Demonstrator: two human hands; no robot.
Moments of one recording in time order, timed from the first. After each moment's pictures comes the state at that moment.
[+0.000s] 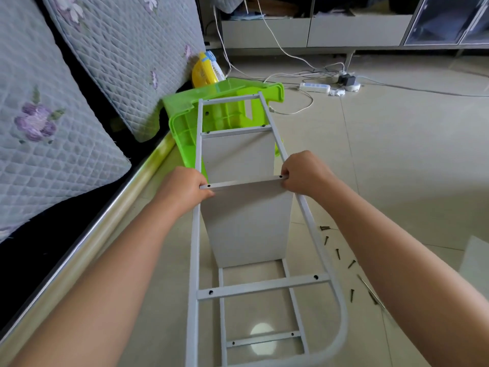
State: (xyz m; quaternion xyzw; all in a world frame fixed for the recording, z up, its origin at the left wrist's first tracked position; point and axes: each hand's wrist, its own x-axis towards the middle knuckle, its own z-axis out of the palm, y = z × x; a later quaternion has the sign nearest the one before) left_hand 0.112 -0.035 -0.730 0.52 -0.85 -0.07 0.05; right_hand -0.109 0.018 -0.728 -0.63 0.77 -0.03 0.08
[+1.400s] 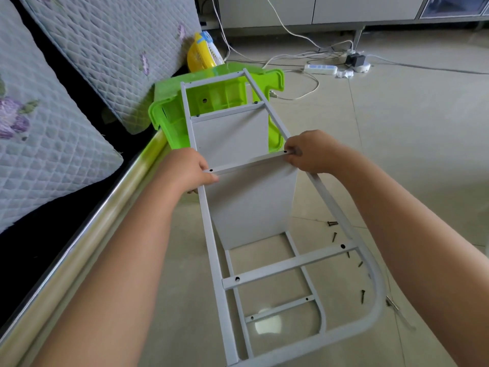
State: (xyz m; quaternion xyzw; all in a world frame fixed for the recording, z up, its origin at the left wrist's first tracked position) left_hand 0.090 -0.061 -0.724 0.58 -0.80 -0.16 0.02; right_hand -0.135 -0.008 -0.726 -0.69 0.72 -0.05 0.08
